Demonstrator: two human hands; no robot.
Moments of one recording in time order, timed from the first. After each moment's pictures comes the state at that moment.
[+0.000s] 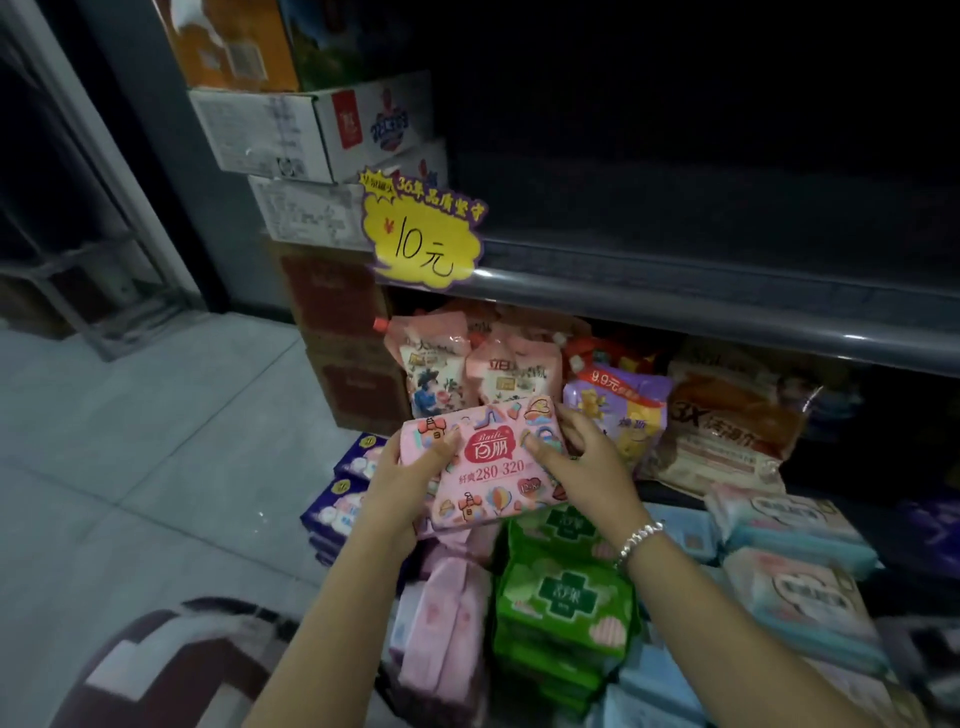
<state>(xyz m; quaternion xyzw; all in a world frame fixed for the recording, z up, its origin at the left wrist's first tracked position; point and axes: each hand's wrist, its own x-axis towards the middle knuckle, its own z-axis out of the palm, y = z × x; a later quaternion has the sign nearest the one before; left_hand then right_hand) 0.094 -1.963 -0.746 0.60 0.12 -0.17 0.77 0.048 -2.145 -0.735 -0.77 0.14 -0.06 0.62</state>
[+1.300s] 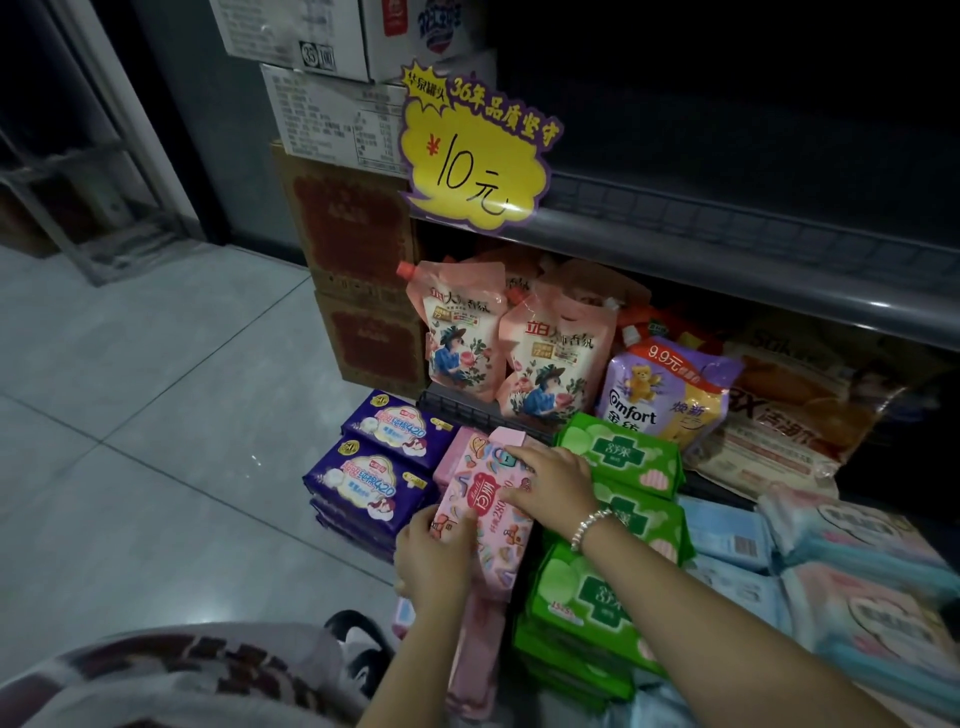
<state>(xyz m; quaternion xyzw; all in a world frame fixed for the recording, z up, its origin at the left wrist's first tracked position) 0.082 -1.961 -0.902 0.81 0.28 -0.08 0.50 0.124 -2.108 -0.865 -0.98 0.05 0.11 0.19</state>
